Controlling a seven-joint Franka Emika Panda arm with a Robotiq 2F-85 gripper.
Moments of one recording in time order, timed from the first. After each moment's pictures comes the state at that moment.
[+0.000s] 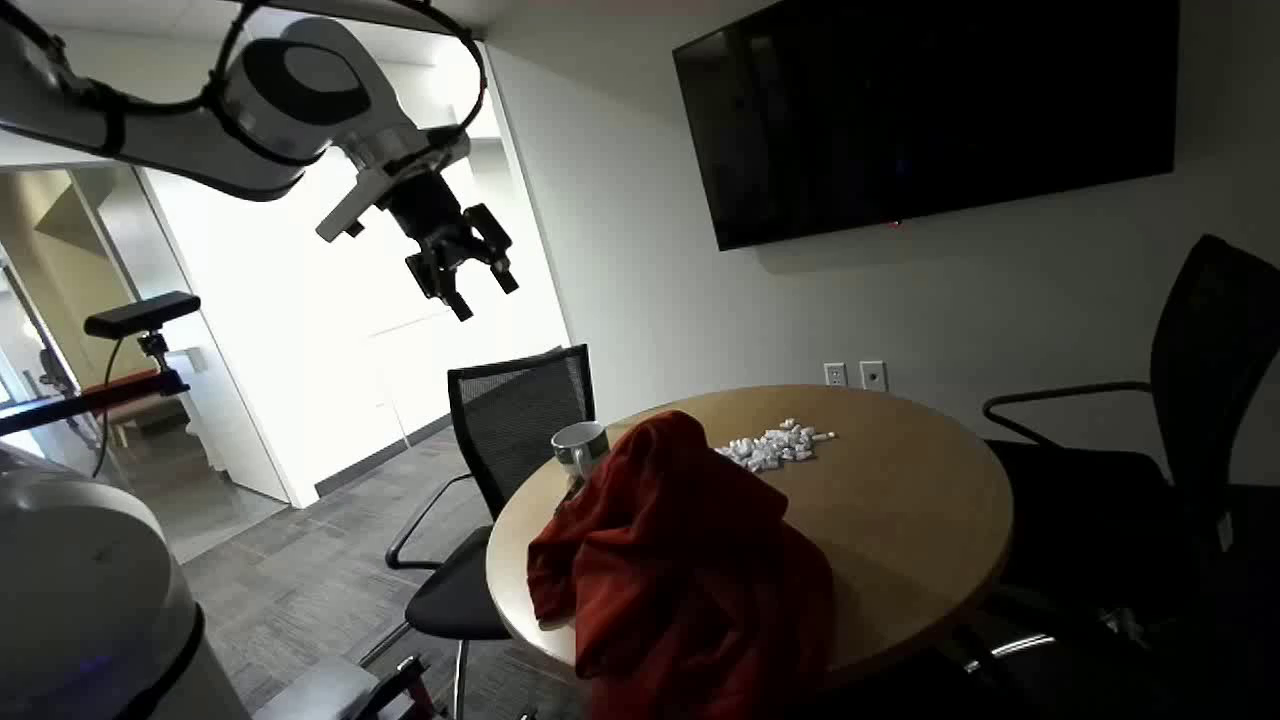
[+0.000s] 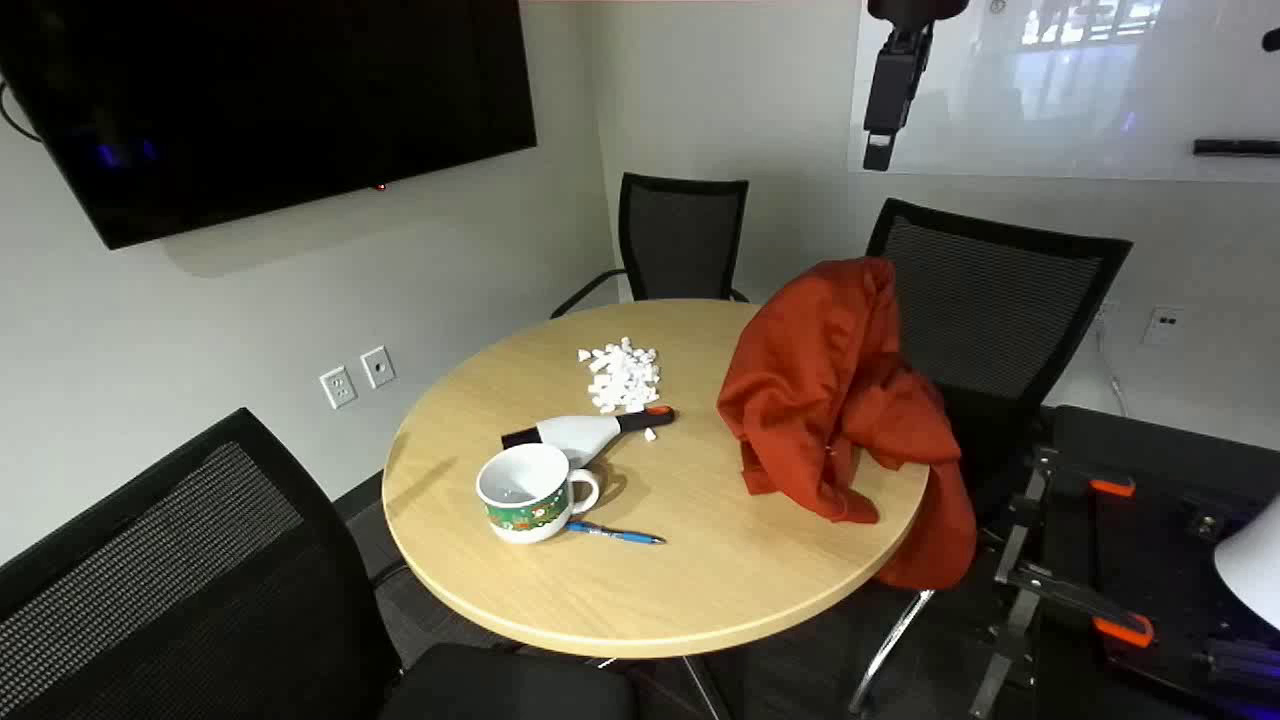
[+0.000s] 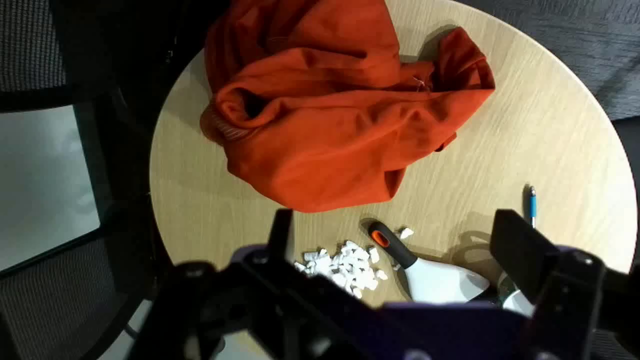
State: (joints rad) arm -0.02 -0.55 0.14 -2.37 -0.21 1.95 0.06
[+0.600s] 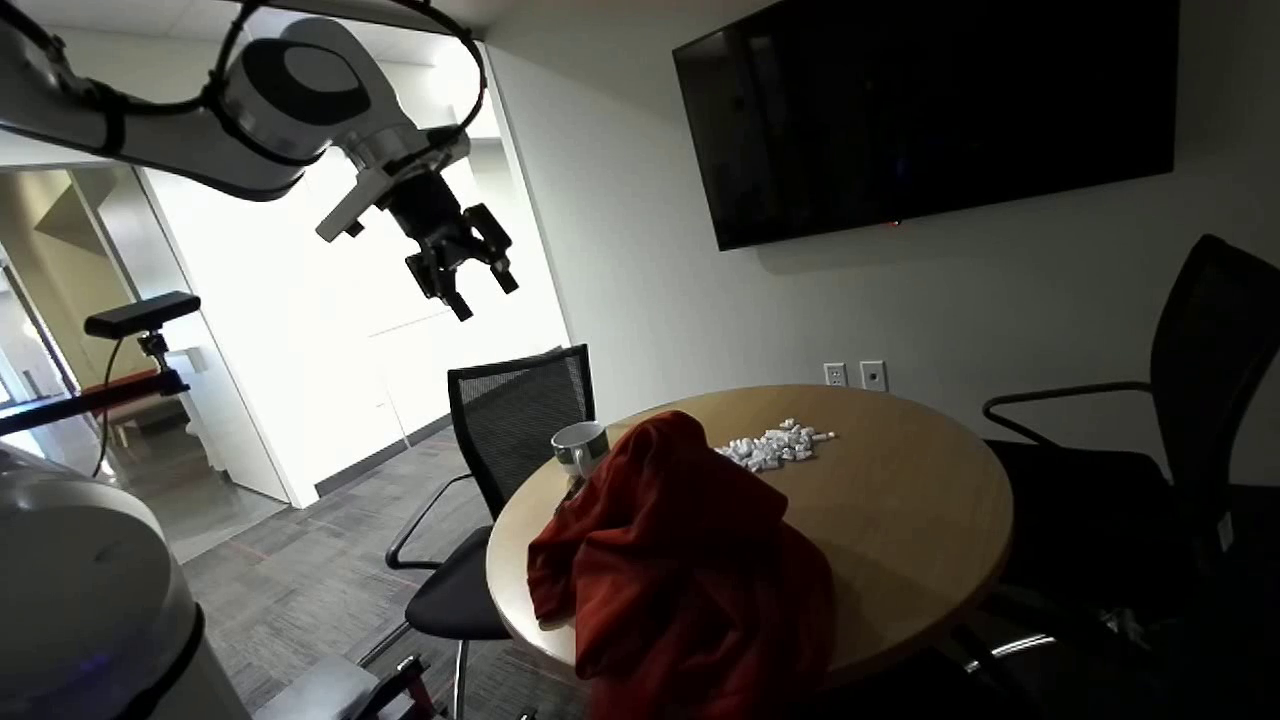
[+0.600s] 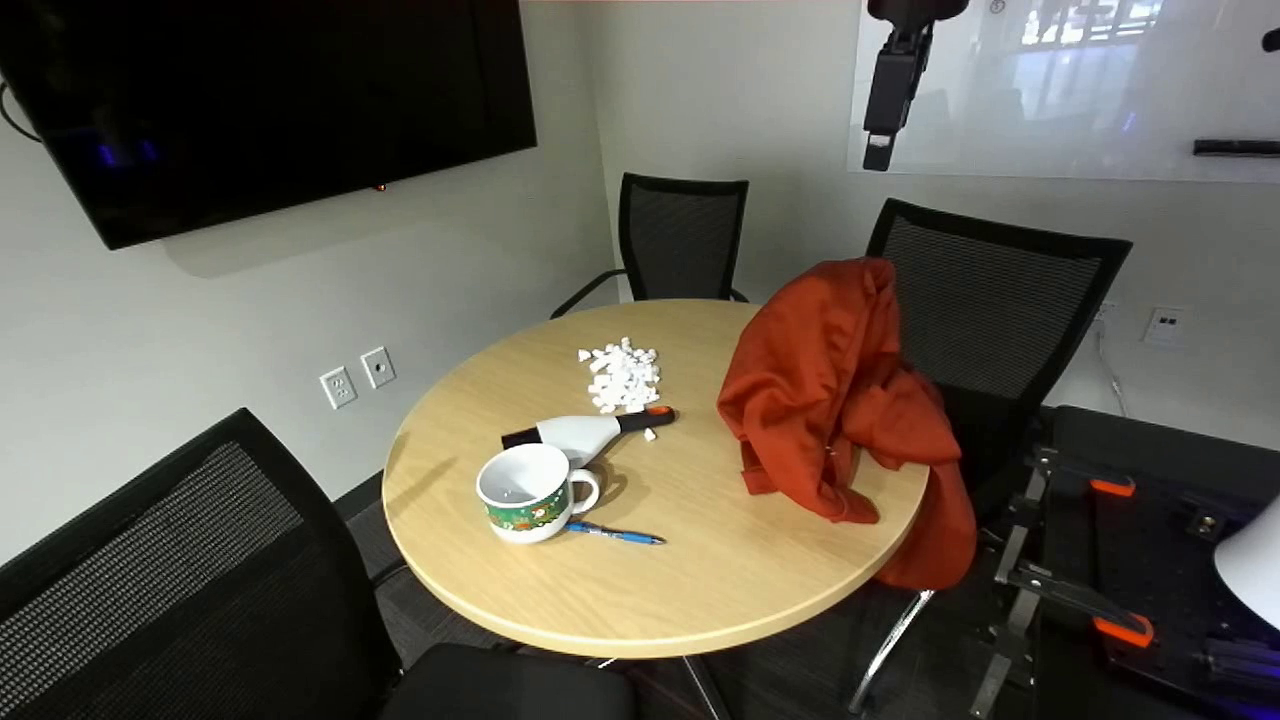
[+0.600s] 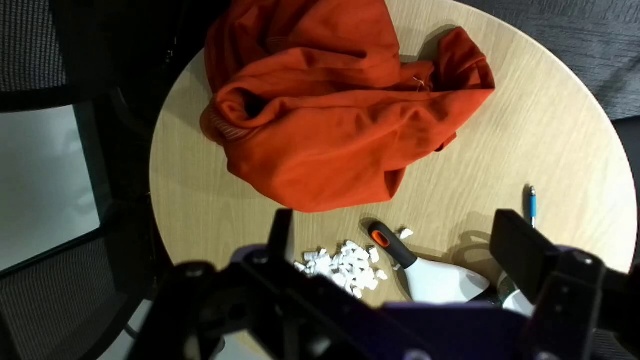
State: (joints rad) arm -0.02 -0.55 0.14 -2.37 -0.21 1.95 0.06
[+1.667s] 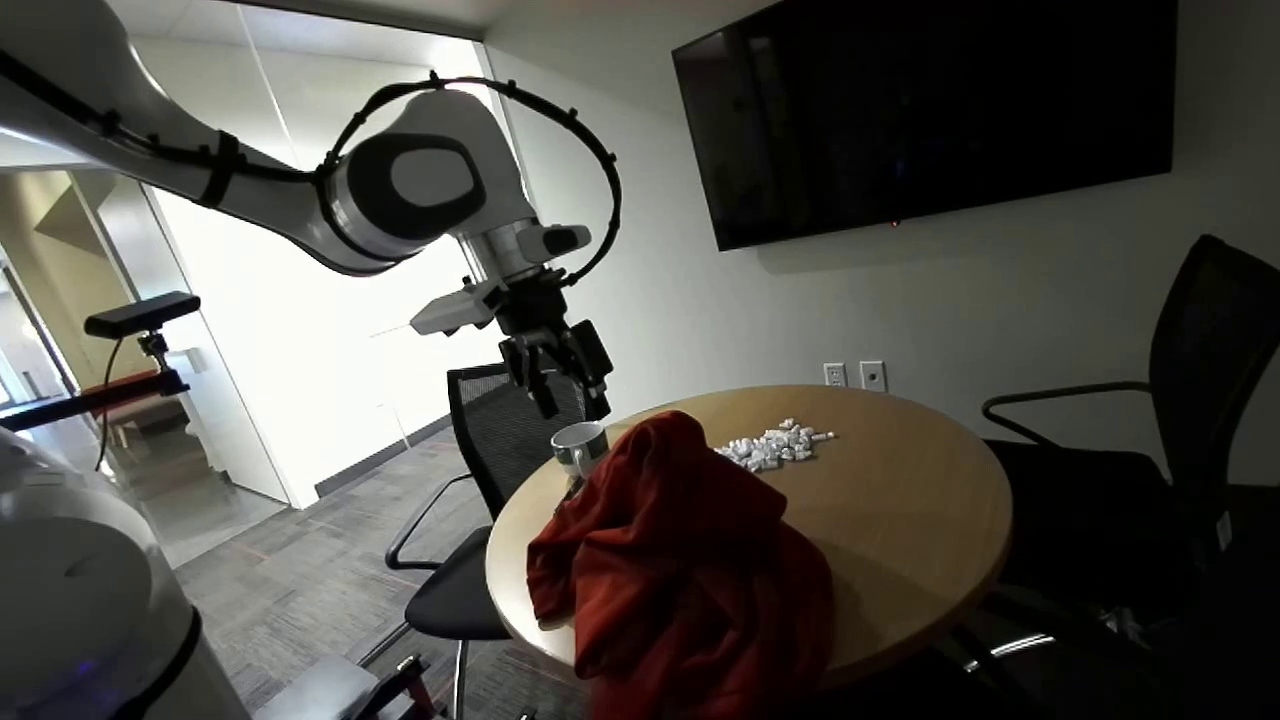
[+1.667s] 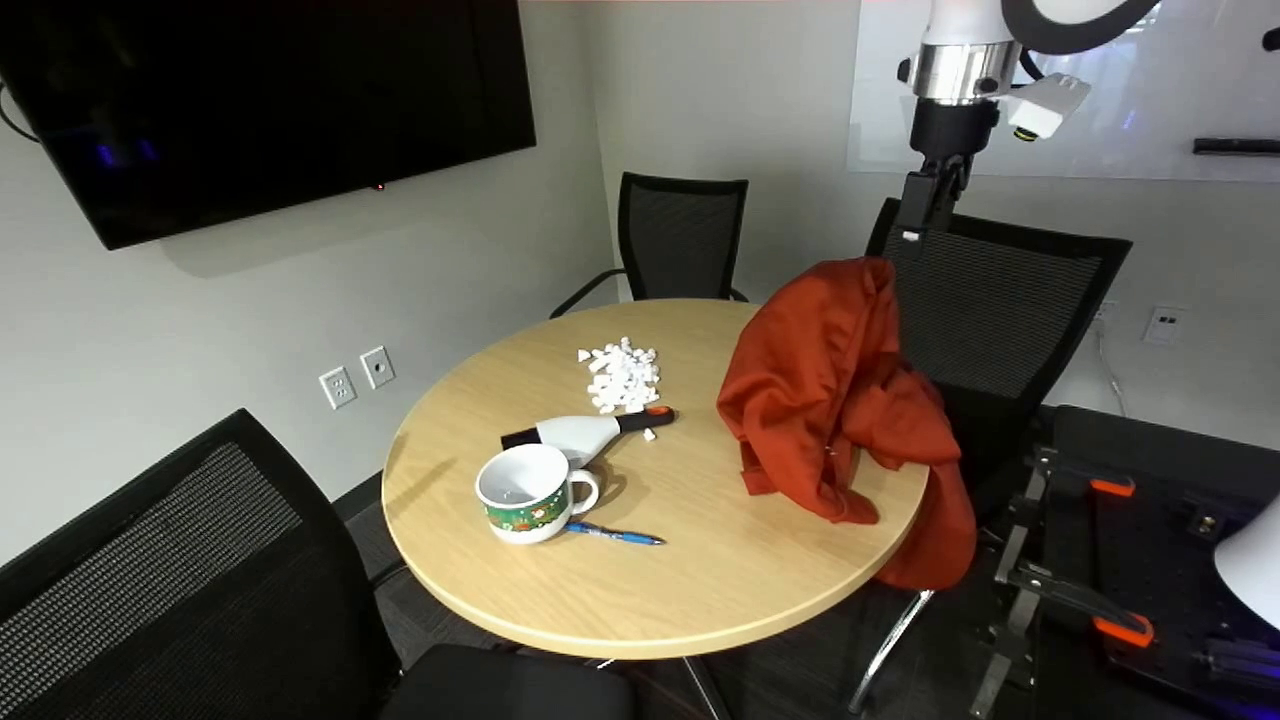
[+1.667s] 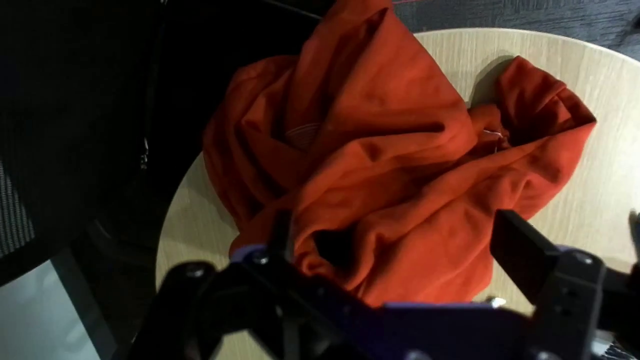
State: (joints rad) arm -0.11 -0.49 -0.16 -2.63 -0.20 2.23 0.00
